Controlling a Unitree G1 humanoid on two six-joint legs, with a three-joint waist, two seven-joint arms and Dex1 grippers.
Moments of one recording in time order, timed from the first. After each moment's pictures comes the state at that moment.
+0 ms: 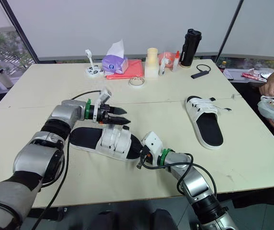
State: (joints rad) left arm -1.11 0.39 -0.06 0.92 -0.22 0.44 -1.38; right arm -0.22 -0.34 0.31 -0.09 0.19 0.32 0.64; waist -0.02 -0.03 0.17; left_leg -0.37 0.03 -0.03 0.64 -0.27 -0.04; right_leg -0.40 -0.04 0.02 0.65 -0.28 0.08
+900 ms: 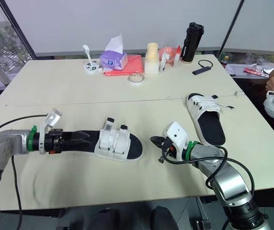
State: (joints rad) left arm -0.35 0.82 0.15 -0.08 -0.63 1.07 -1.21; right arm -0.19 -0.61 0.08 -0.50 0.33 0.67 0.70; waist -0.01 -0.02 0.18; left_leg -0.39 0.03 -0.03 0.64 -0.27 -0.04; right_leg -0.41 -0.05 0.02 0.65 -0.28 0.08
